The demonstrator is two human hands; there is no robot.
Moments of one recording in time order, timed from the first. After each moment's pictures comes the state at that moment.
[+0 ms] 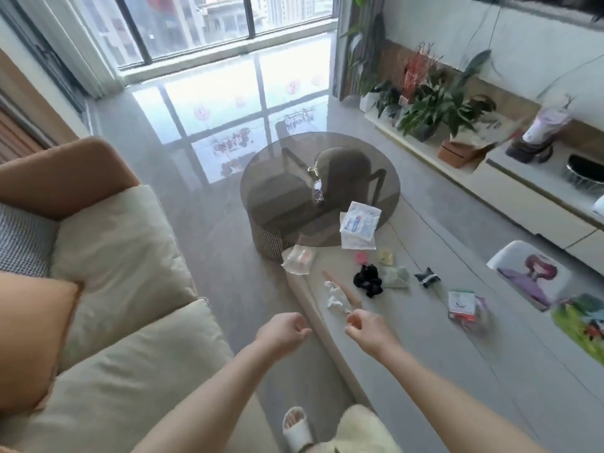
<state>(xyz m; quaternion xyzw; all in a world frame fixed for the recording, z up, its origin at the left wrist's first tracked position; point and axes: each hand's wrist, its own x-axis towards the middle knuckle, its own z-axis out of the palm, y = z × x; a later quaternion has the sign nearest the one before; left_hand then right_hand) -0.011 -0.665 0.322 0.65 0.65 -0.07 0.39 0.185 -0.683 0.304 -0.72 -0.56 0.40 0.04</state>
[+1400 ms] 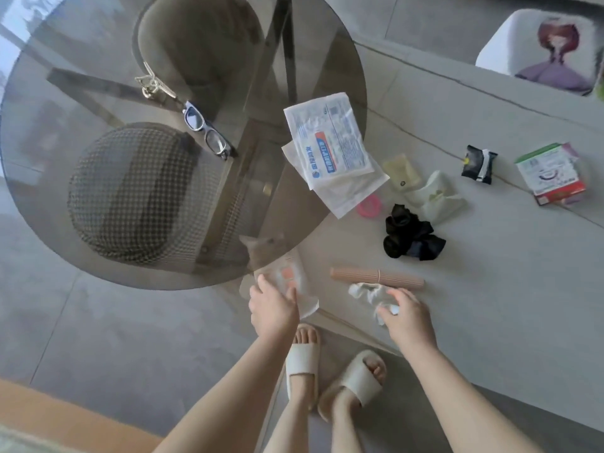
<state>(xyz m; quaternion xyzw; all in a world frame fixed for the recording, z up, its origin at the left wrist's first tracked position) 0.018 -0.297 -0.032 0.62 0.68 -0.16 0.36 0.146 -0.456 -0.030 -0.92 -0.09 0.36 0.14</state>
